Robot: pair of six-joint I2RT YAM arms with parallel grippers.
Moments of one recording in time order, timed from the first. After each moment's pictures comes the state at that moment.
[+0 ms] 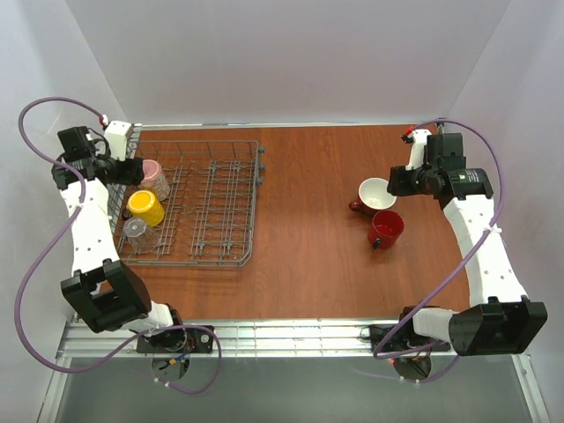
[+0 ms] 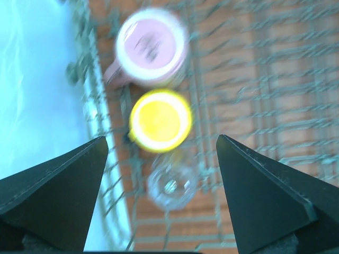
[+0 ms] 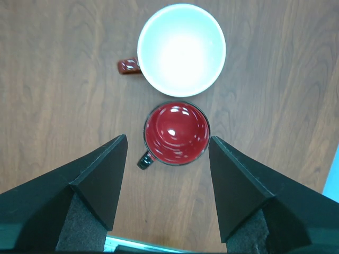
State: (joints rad) left arm 0.39 1.42 1.47 -0.83 0.31 0.52; right arm 0.08 1.24 1.32 -0.95 -0.14 -0.08
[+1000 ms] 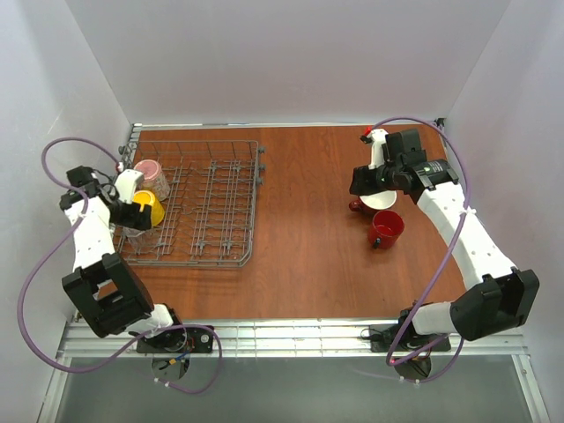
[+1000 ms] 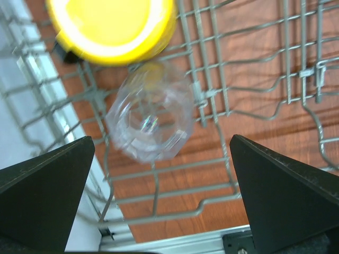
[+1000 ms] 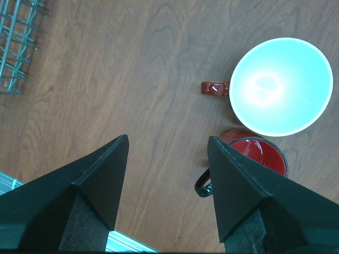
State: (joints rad) left arm 0.56 1.40 1.18 -0.94 0.32 0.78; right arm 0.30 1.34 1.35 -0.87 -0.22 0.00
